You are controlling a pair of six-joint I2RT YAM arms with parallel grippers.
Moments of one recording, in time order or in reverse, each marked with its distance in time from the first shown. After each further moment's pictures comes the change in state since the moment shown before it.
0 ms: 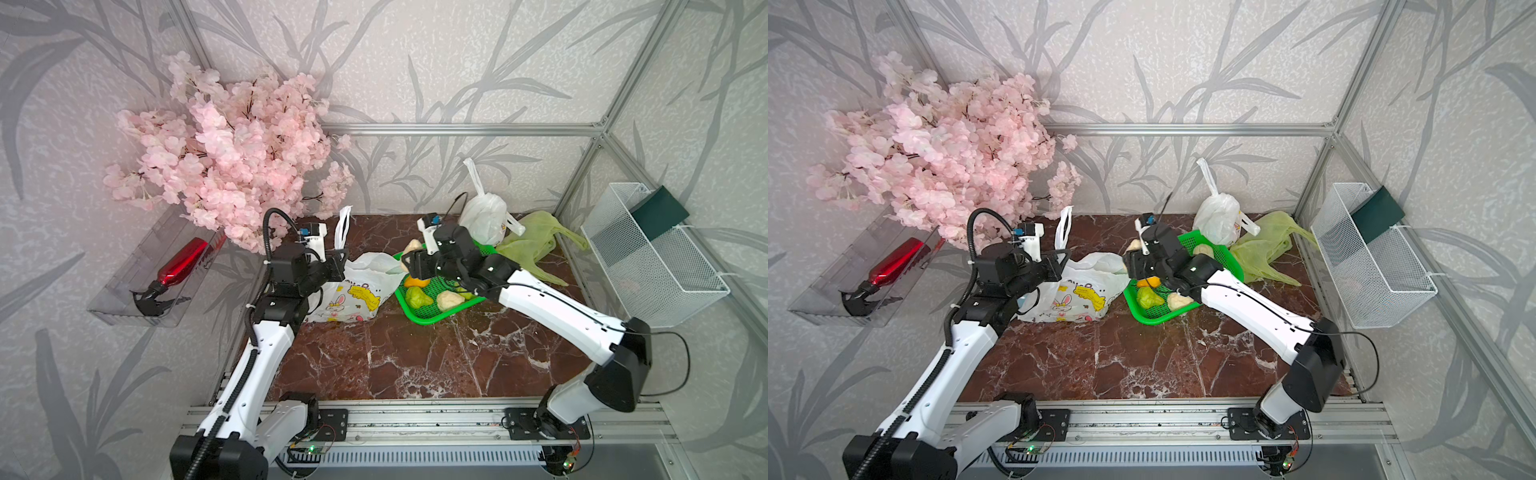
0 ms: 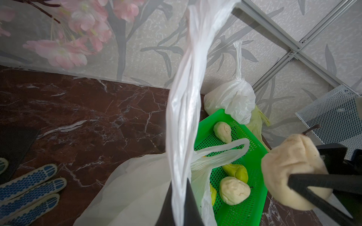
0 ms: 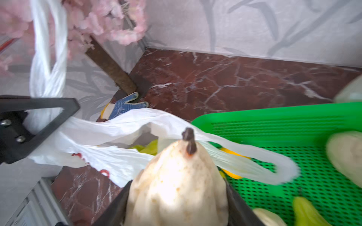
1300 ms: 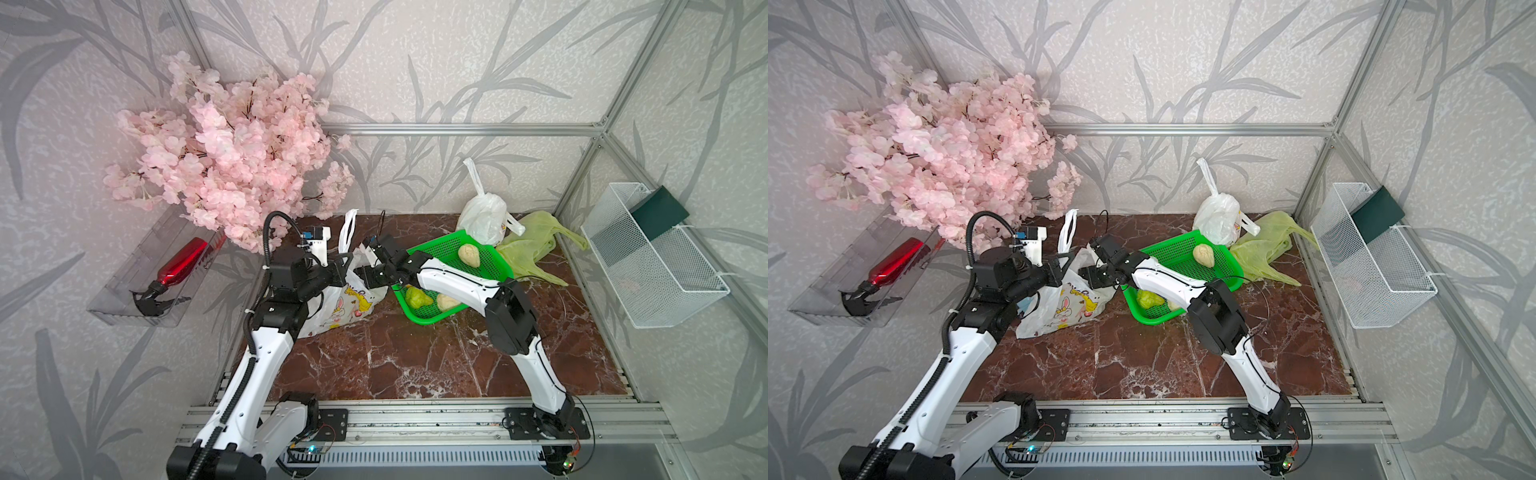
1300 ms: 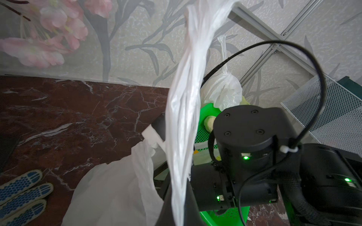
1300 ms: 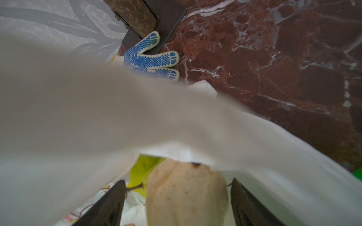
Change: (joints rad) left arm -0.013 -0.047 -0.029 0.000 0.030 0.024; right arm 0.019 0.606 0.444 -0.055 -0.305 0.072
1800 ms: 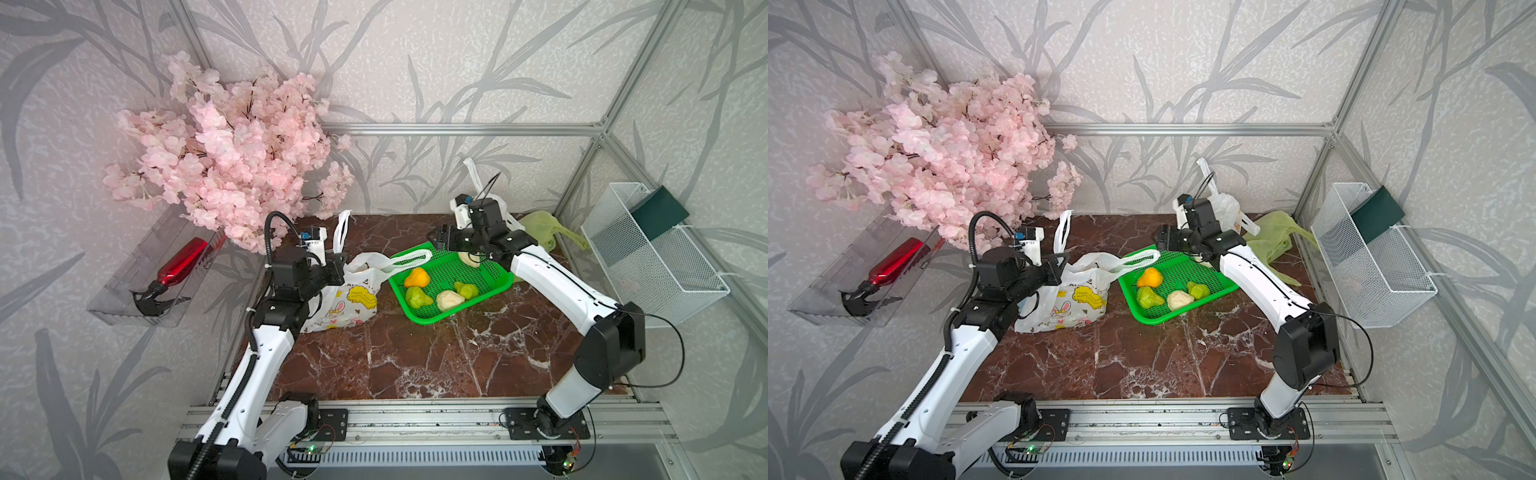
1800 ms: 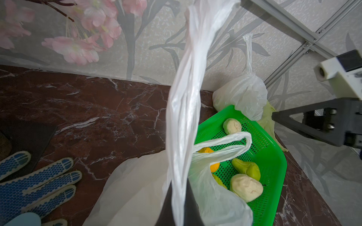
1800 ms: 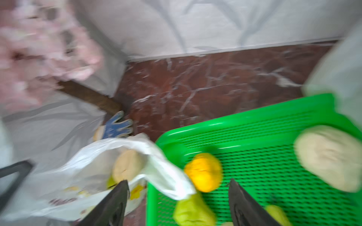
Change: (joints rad) left arm 0.001 0.020 0.001 -0.020 -0.092 0.019; right arm -0.434 -0.557 -0.462 0.010 0.083 -0.063
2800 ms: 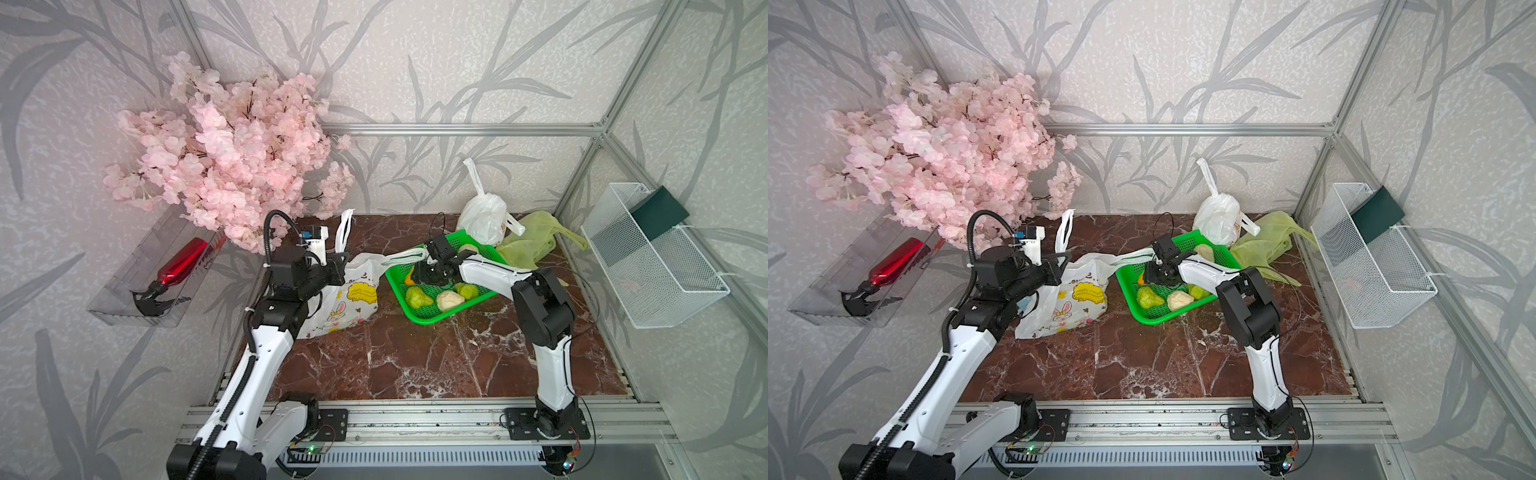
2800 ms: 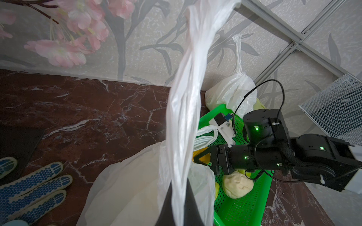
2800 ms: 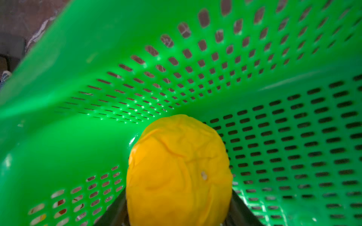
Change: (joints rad) left arm -0.002 -0.009 0.018 -0.016 0.037 0.001; right arm 0.153 0.378 -0.021 0.097 0.051 0.153
